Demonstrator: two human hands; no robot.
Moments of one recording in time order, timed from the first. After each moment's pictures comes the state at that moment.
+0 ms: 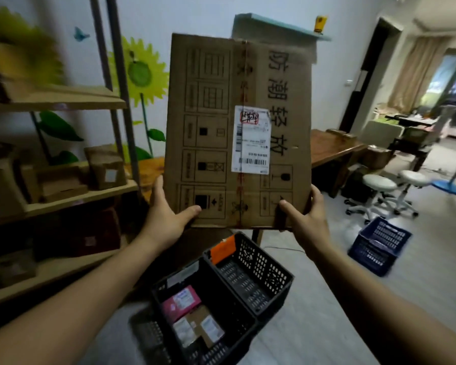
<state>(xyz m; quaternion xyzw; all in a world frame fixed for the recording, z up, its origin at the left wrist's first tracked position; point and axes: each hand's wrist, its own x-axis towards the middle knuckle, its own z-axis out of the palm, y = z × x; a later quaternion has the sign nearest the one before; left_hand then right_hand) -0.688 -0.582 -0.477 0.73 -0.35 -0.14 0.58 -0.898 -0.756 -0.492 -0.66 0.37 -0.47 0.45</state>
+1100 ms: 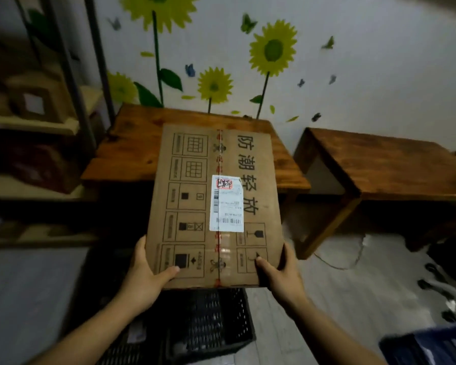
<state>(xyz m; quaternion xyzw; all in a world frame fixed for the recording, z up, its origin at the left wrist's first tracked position) -0.765 -0.979 -0.690 0.79 -0.03 -0.19 0.58 -0.870 -1.239 -0.697 -0.74 0.31 -0.11 0.58</state>
